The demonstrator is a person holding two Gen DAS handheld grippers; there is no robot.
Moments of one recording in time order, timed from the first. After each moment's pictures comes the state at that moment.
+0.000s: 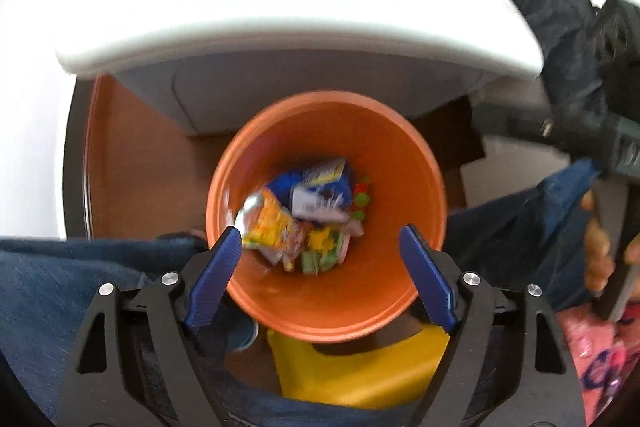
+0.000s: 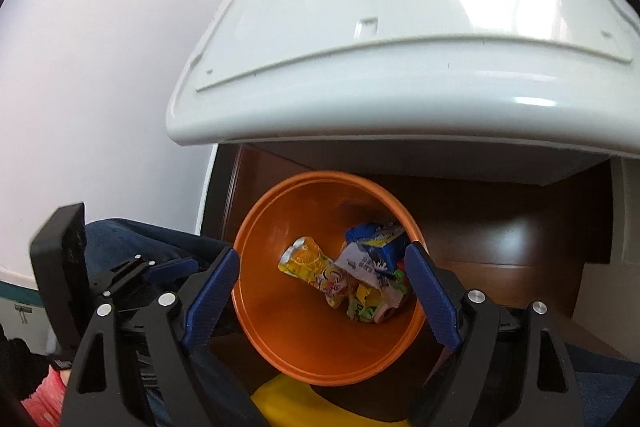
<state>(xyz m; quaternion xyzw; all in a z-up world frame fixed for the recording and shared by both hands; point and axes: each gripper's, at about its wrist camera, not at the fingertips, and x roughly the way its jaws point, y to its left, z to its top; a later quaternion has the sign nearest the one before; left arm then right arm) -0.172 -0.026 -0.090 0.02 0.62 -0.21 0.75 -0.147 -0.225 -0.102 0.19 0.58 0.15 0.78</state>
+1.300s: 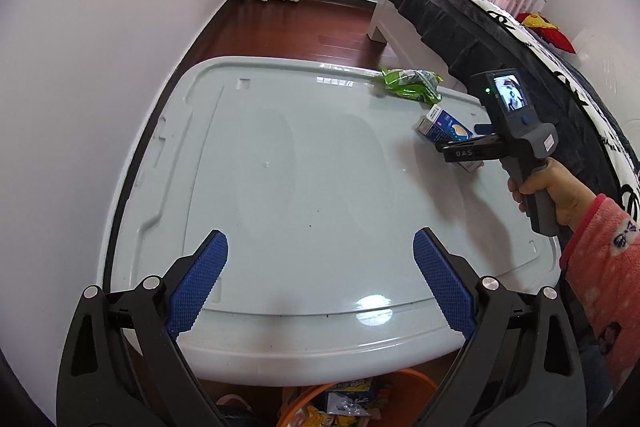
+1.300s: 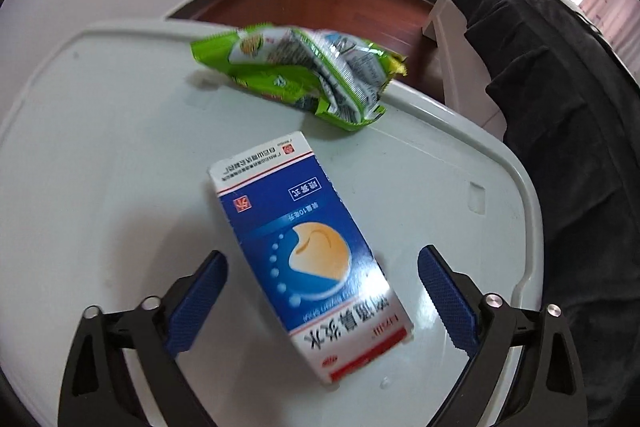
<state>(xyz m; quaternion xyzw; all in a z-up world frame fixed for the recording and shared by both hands) 0.006 -0.021 0.001 -0.03 0.46 -0.15 0.87 0.189 -0.329 -0.122 -0.12 0.56 -0.01 0.82</state>
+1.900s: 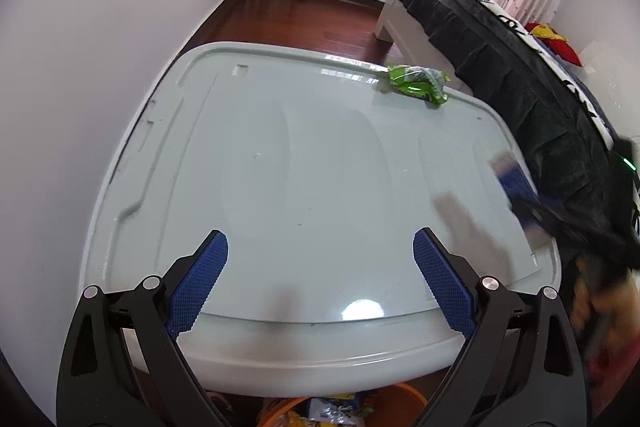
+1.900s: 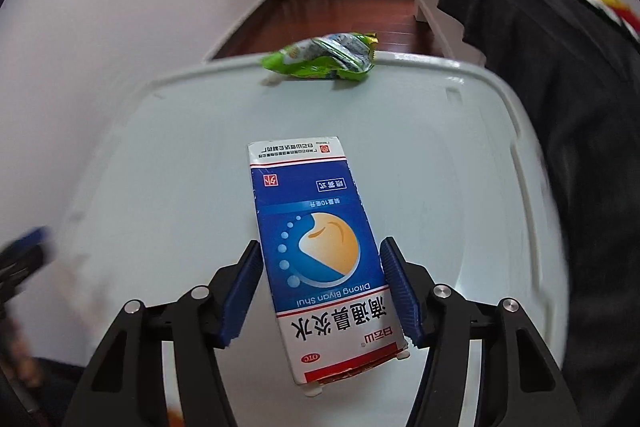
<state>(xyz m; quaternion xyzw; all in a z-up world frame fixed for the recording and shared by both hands) 0.010 -0.030 -0.016 -0.06 0.47 -0.15 0.87 0.013 -0.334 -0.044 0.10 0.50 0.02 0.86</state>
